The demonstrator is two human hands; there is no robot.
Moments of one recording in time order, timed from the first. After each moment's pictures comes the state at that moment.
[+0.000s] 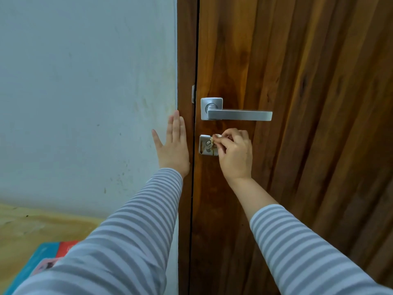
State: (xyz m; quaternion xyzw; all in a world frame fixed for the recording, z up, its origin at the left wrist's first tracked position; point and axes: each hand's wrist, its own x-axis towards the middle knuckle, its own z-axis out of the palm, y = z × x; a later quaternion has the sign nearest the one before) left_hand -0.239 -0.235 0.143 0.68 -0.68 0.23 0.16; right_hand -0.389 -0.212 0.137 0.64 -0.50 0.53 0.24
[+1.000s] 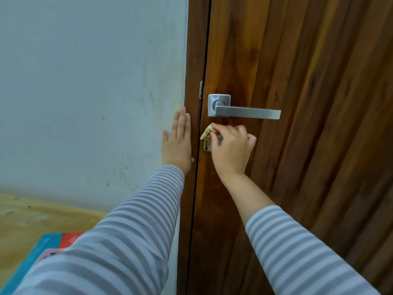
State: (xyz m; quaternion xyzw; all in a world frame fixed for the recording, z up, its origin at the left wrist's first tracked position) left_hand -0.231 -0.234 0.139 0.64 -0.71 0.22 0.20; right_hand -0.353 -0.194 0.151 0.60 -0.54 0.53 0.27
